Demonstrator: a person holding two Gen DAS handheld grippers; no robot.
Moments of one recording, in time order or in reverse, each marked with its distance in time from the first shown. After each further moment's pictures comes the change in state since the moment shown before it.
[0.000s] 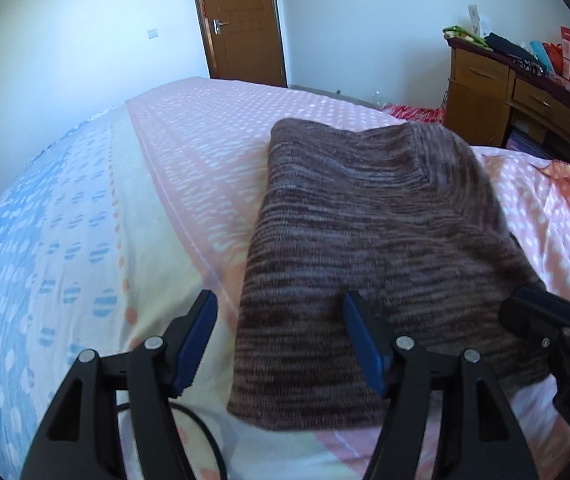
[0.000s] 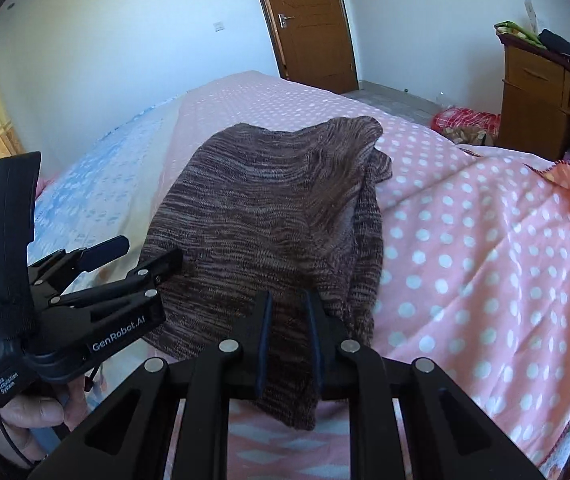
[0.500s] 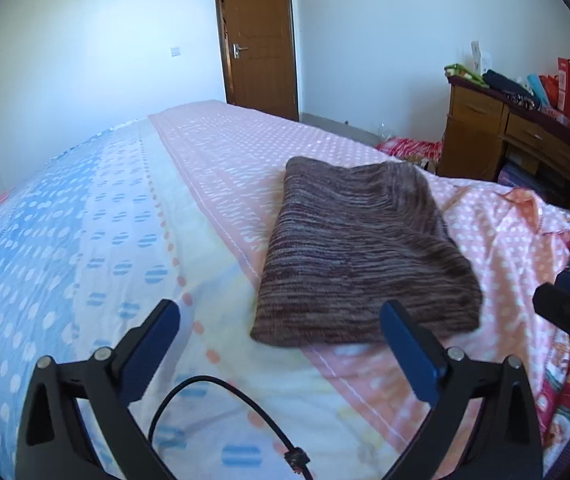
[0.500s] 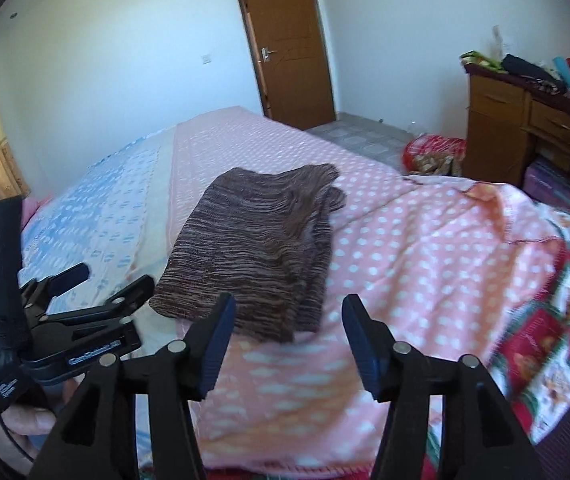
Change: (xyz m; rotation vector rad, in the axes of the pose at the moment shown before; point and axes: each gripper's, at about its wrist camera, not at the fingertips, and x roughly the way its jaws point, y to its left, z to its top) left arm -0.088 0.011 -0.027 -0.074 -0.098 0.005; right arm -0.110 0.006 -0.024 0.028 -0.119 -0.081
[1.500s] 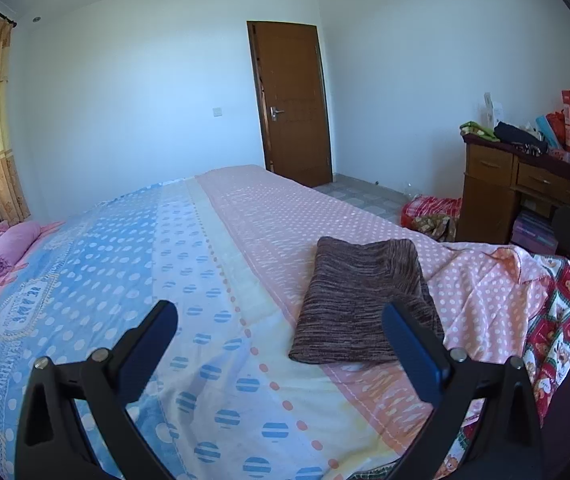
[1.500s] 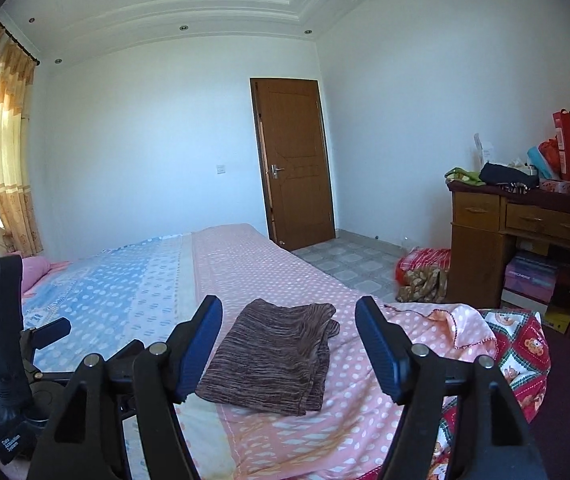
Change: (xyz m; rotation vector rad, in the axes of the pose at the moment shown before) left arm -0.111 -0.007 0.006 -0.022 -0.223 0.146; right arm -0.133 0.031 0.017 -0.058 -0.442 -0.004
